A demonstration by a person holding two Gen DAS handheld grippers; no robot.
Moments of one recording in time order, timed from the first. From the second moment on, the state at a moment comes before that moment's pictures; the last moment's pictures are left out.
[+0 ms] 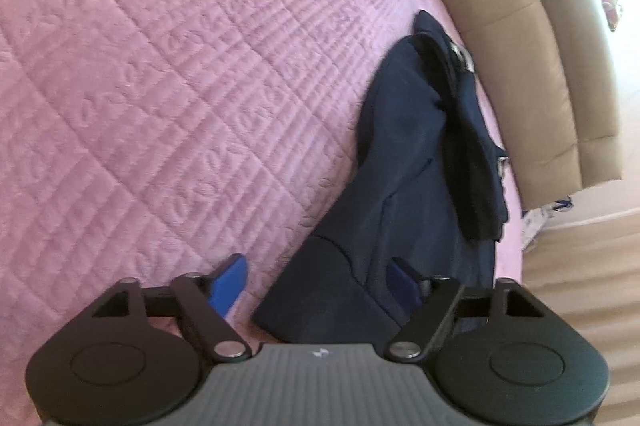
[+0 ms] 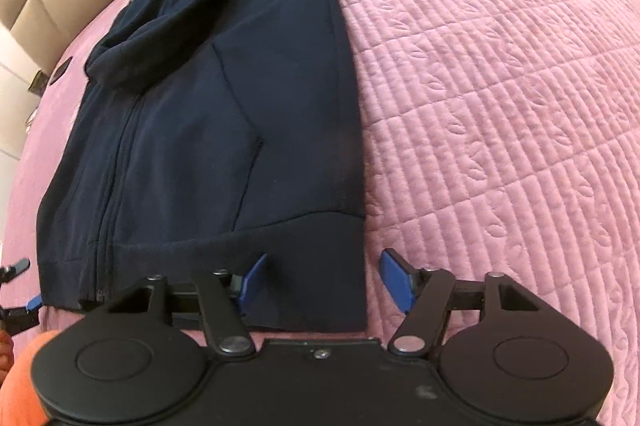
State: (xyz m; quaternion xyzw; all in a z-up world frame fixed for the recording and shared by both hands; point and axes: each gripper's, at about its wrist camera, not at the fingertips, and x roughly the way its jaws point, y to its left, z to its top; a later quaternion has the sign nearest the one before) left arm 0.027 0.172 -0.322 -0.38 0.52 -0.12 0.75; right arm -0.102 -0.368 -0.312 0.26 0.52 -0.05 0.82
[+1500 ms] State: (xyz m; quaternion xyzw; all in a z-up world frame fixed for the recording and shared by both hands) left arm 0.327 0.015 -0.279 -0.14 0.42 -0.17 0.88; right arm 0.191 -0.442 -0.288 0.14 0.38 -0.07 0.91
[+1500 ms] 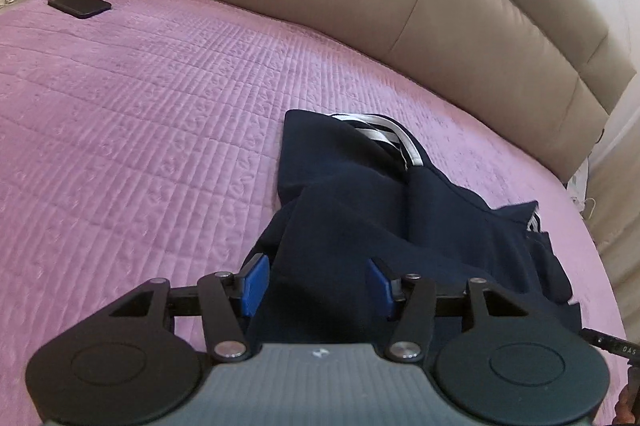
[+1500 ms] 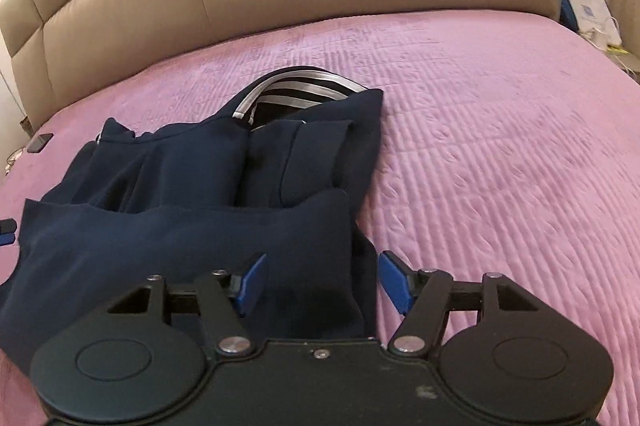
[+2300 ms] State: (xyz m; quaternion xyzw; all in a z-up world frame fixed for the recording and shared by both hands) left arm 0.295 0.005 -0.205 -0.11 0.28 -0.18 0.94; right arm 0.154 -0.390 -0.202 0.00 0.23 -0.08 0.97
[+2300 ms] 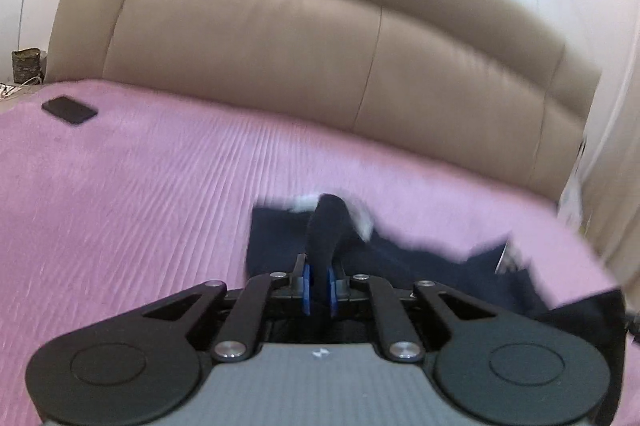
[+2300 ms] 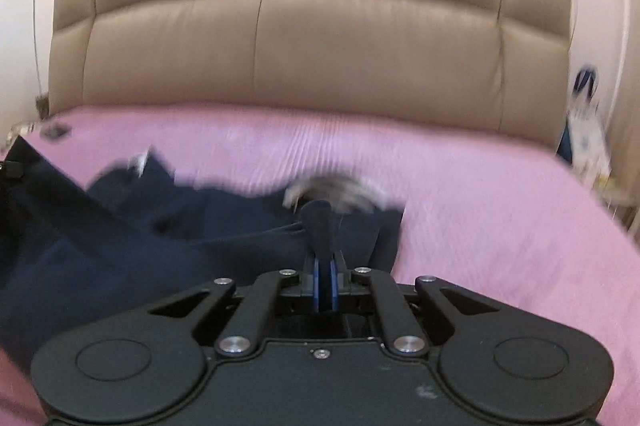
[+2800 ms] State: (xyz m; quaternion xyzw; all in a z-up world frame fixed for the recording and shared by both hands) left arm 0.488 -0.097 -0.310 -0.02 0.35 -0.06 0.93; right arm 0.369 -0.441 -0.303 0.01 0.35 -0.16 0.92
